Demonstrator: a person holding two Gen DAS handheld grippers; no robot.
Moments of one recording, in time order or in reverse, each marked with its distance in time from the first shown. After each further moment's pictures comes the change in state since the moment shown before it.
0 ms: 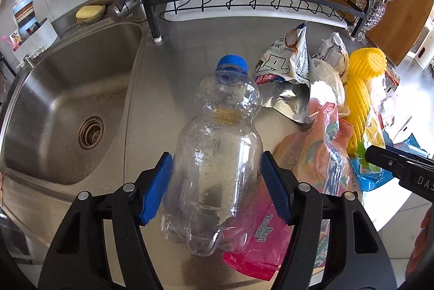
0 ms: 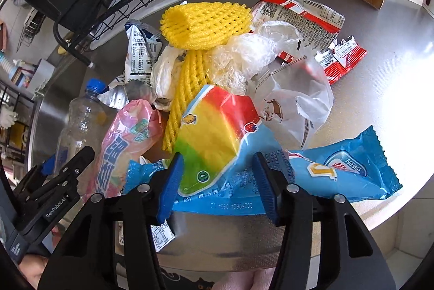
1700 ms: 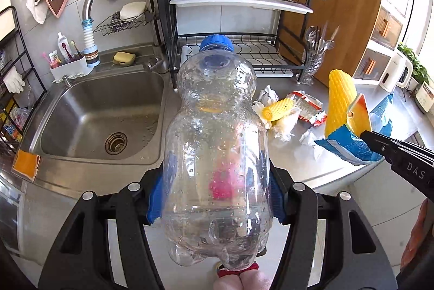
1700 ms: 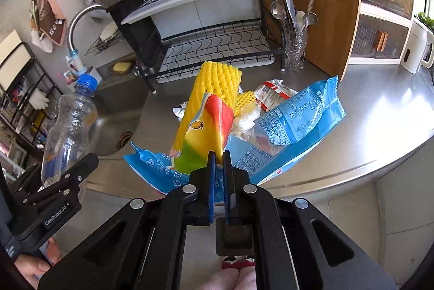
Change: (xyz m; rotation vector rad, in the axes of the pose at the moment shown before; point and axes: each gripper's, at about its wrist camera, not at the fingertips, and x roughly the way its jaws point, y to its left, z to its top) left arm -0.233 -0.032 -0.064 -0.043 -0.230 -0.018; right arm -0.209 0.024 -0.067 -0.167 -0.274 0.041
